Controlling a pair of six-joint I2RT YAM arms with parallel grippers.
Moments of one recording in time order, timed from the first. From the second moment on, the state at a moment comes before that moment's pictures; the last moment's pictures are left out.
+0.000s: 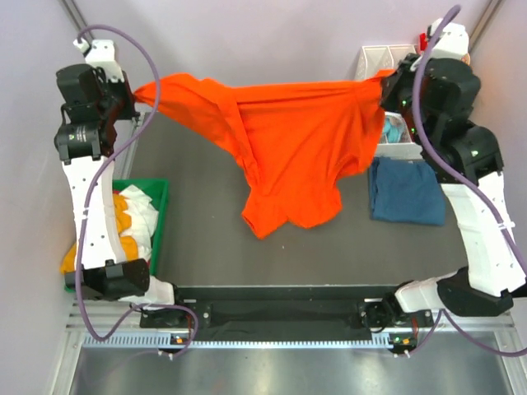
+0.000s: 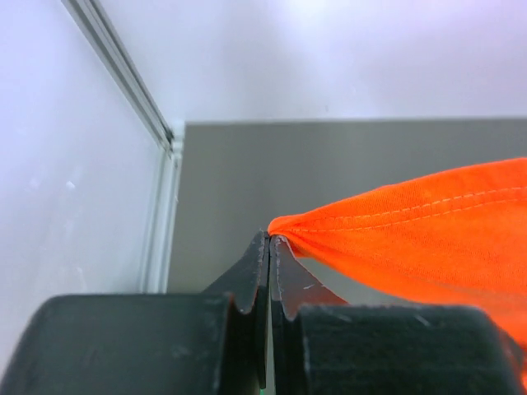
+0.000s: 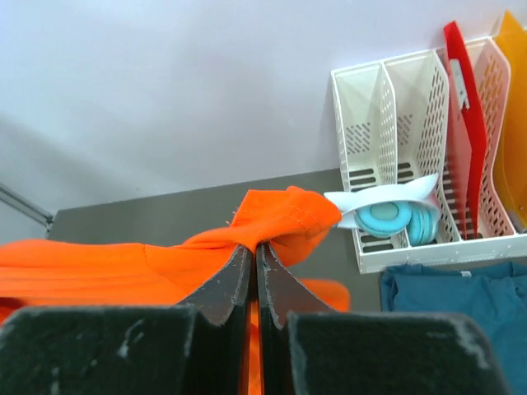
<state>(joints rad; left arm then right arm) 0.18 1.47 1.93 -0.74 0.15 0.06 0.45 1.36 2.02 -0.76 0.42 0.28</state>
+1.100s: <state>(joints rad) 0.18 1.24 1.34 -0.66 0.14 0.12 0.40 1.61 1.82 -0.73 0.35 0.25</state>
